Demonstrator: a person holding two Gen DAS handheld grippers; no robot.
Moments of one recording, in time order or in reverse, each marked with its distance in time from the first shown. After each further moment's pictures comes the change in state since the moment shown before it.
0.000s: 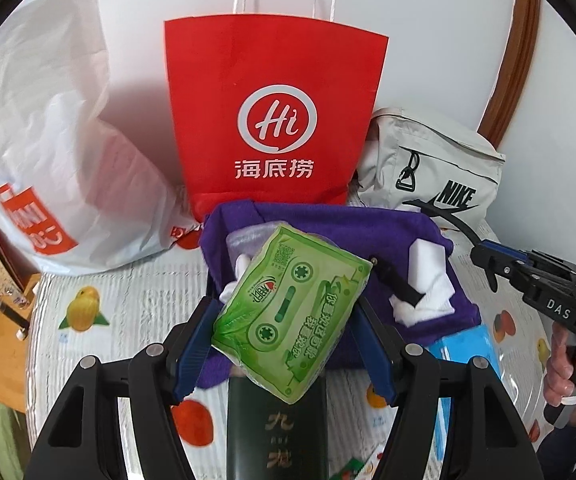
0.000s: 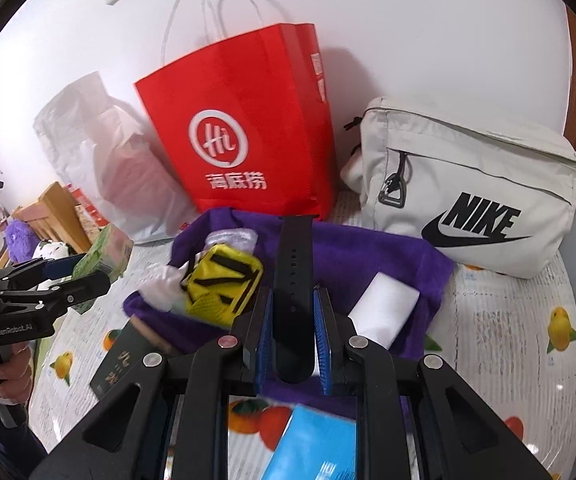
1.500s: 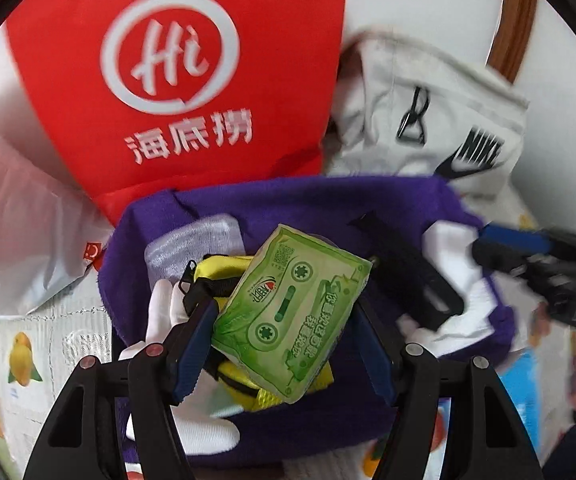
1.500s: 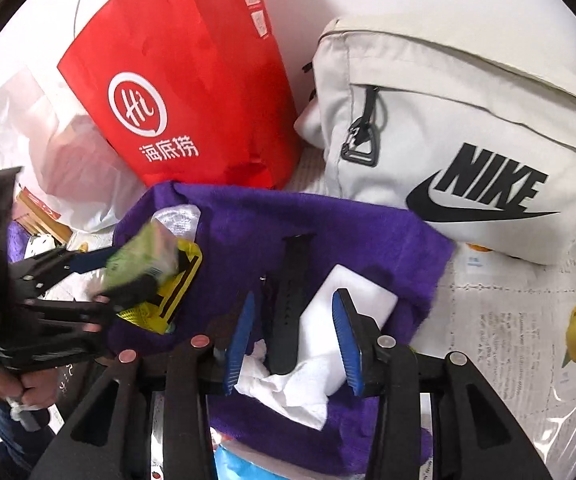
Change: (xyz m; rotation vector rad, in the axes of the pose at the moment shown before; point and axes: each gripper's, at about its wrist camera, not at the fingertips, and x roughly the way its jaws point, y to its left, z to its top) left arm 0.126 -0.057 0.024 0.126 0.162 0.014; right arm 0.069 -0.058 0.012 0.060 0.155 0.005
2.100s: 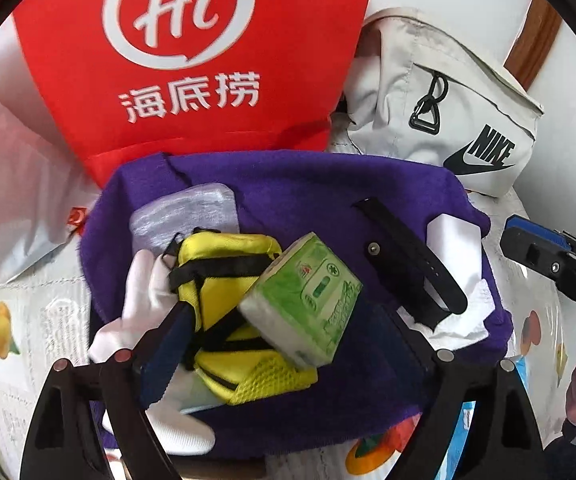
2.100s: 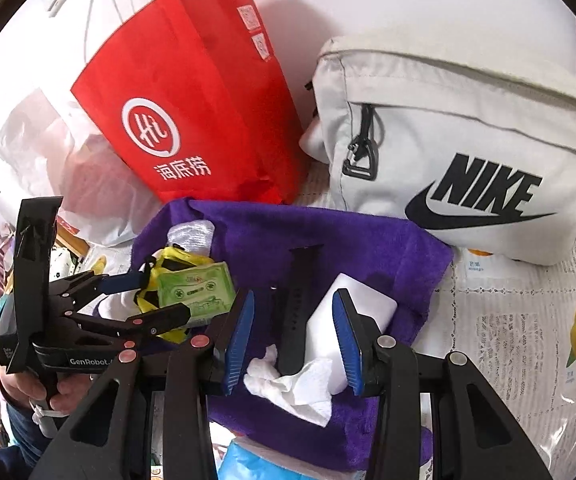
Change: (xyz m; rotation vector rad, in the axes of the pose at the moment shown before) left arm 0.005 0.006 -0.006 -0.091 0.067 -0.044; right arm -0.018 -0.004 -0.001 0.018 -0.044 0.061
